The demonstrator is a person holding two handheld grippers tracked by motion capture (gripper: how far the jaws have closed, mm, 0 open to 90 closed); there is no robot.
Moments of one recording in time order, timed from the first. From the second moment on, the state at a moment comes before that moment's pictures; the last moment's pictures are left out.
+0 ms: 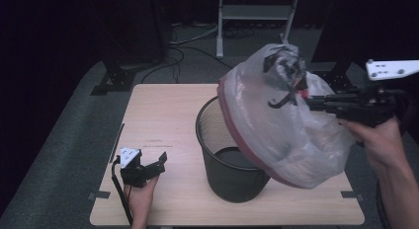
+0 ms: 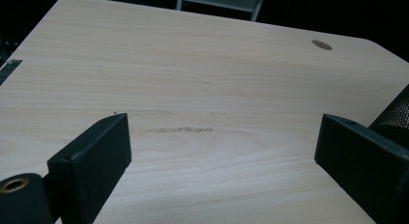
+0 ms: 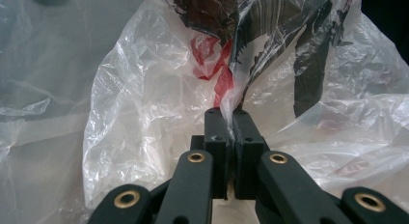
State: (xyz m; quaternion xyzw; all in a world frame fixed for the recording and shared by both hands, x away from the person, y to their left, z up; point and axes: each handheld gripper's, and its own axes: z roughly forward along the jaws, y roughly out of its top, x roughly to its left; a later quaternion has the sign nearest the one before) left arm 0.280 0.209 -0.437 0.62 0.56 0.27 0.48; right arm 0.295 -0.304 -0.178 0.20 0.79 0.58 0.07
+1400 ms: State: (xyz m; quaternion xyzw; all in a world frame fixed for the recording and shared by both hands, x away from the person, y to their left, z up) left arm 0.281 0.213 -0.436 0.61 0.56 0.27 0.49; right arm 0.345 -0.169 -0.201 0.17 0.93 0.32 0.08
